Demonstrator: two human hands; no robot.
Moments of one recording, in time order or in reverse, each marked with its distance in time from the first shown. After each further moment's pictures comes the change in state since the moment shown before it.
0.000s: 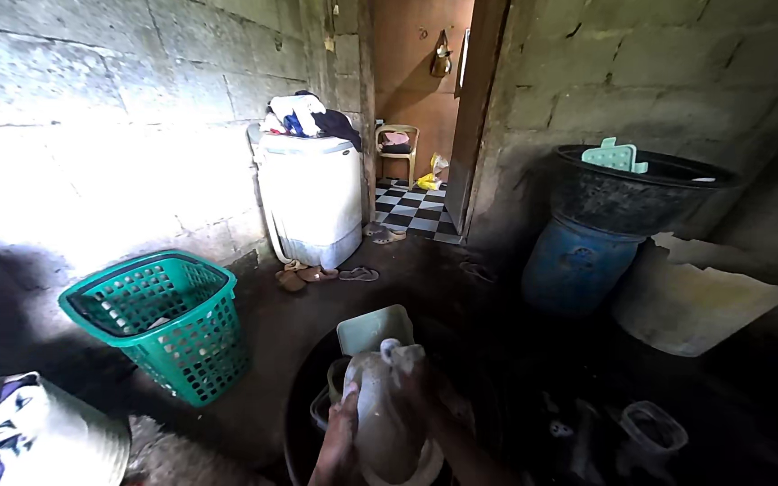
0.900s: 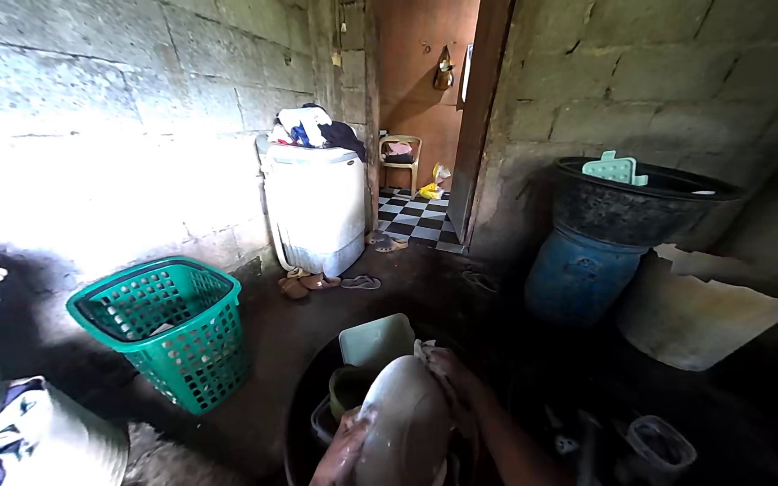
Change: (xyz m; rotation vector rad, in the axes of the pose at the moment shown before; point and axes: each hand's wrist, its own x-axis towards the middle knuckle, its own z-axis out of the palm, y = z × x) left_hand -0.016 0.012 -0.017 0.048 -0.404 0.122; right_hand 0.032 0.016 -0.073 0.486 -0.272 0.128
